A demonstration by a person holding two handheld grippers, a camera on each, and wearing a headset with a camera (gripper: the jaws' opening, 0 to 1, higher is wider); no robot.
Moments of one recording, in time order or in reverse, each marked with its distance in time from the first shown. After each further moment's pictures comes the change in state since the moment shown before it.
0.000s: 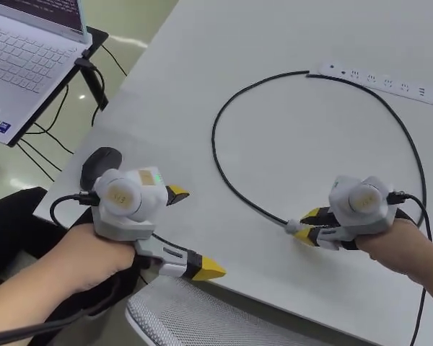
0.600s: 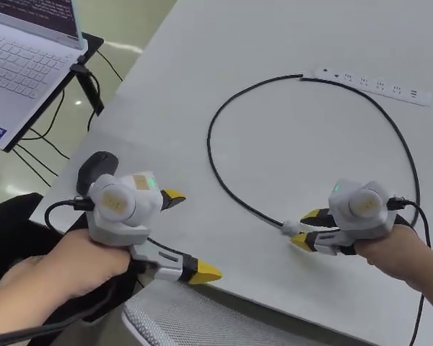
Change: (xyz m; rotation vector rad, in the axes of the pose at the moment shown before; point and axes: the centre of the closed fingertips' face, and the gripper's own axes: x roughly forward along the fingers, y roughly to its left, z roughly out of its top) left arm -0.001 -0.003 -0.001 0.002 -0.001 -0.002; right arm -0.004 0.000 -0.001 0.036 -0.029 -0.028
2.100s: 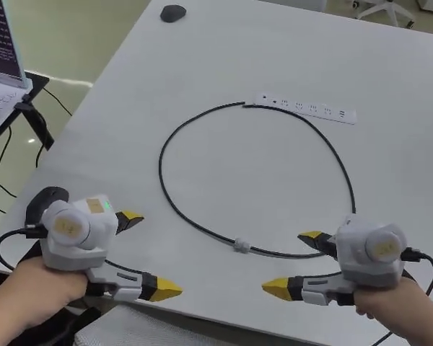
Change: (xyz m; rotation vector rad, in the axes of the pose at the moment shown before) left arm 0.004 -0.001 0.015 0.043 -0.012 0.018; right arm -0.088 0.033 0.000 0.241 -0.252 -0.098
